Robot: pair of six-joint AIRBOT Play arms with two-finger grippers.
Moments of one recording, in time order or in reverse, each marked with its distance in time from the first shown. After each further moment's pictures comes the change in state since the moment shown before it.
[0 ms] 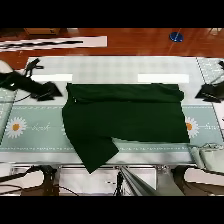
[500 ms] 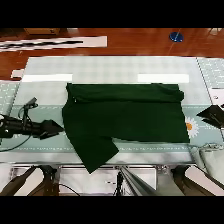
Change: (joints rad) left arm 0.219 0.365 -0.637 -0.190 -0.070 0.238; right arm -0.264 0.277 -0.416 0.238 -0.017 -0.133
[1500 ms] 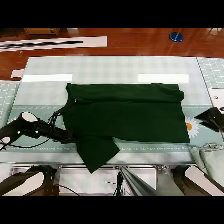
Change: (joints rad) left arm -0.369 -0.209 -0.073 -0.042 0.246 -0.003; right arm -0.016 0.041 -0.042 -0.010 0.052 0.039
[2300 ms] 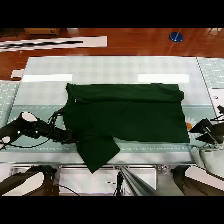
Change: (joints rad) left arm 0.011 -0.005 0.000 -0.009 -0.021 0.011; right arm 0.000 -0.185 -0.039 -0.161 0.058 0.058
